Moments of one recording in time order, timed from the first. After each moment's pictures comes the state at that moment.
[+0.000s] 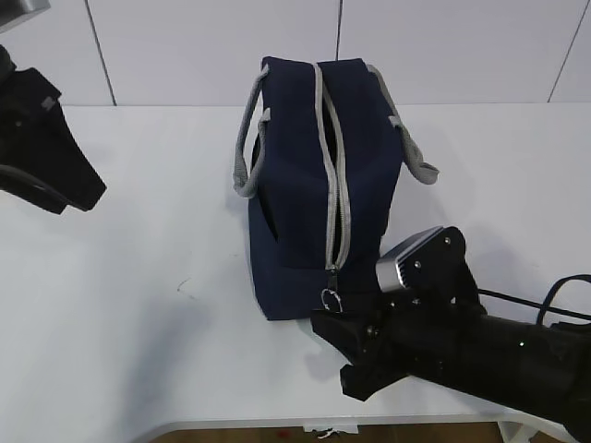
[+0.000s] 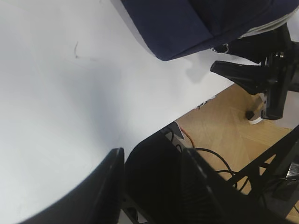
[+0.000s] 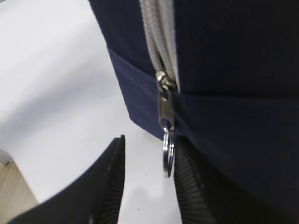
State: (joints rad) left arm -0.28 1.43 -1.24 -0.49 1.23 0.21; right arm 0.52 1.82 -0.44 -0.37 -0.88 0.29
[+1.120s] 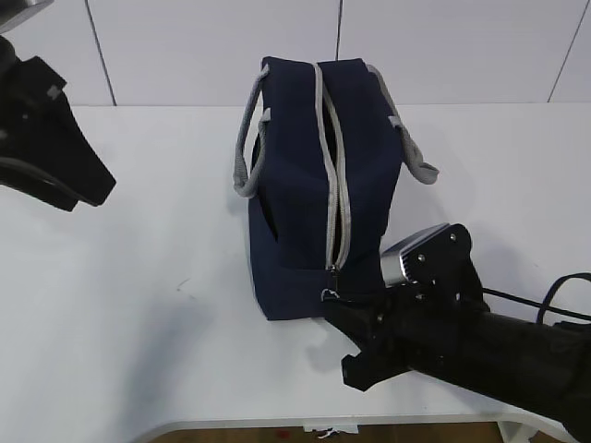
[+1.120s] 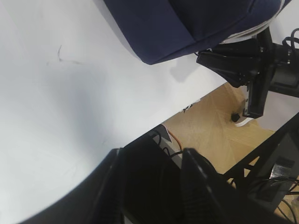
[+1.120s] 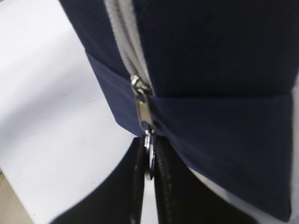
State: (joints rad) left arm -0.28 1.43 -1.24 -0.54 1.23 0.21; right arm 0.52 1.82 -0.44 -0.32 -0.87 0.29
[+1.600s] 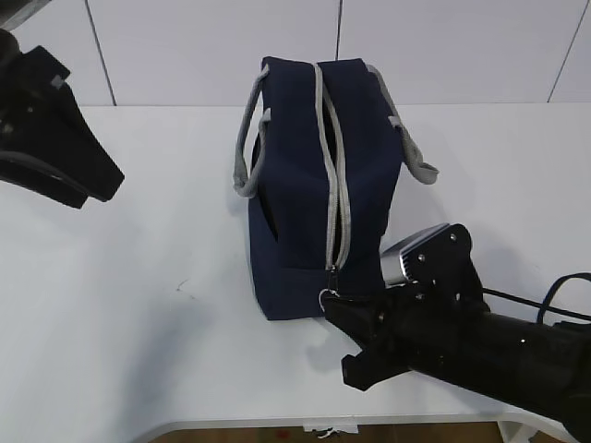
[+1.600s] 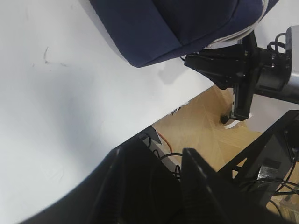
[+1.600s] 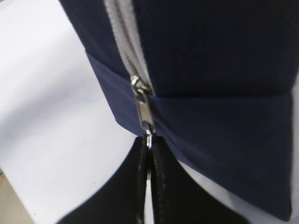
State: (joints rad) left arm -0.28 1.43 -1.24 -0.58 1.23 0.21; right arm 0.52 1.82 -0.44 -0.32 -0.87 0.30
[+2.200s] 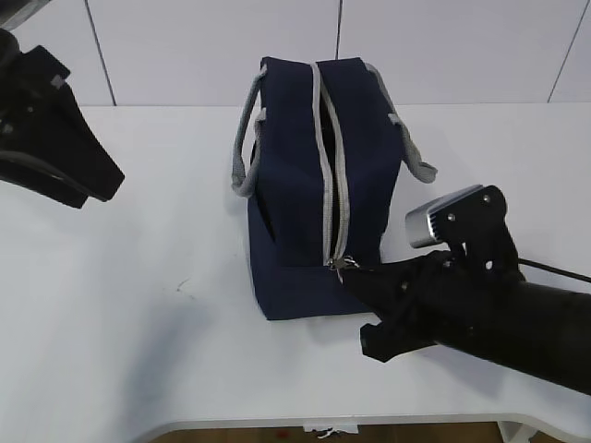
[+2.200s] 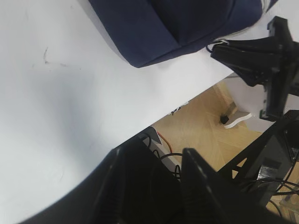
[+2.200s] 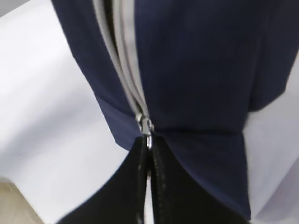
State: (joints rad) left arm -0.28 1.43 -1.24 -0.58 1.23 0.21; right arm 0.52 1.59 -0.44 -0.32 -0.65 0.35
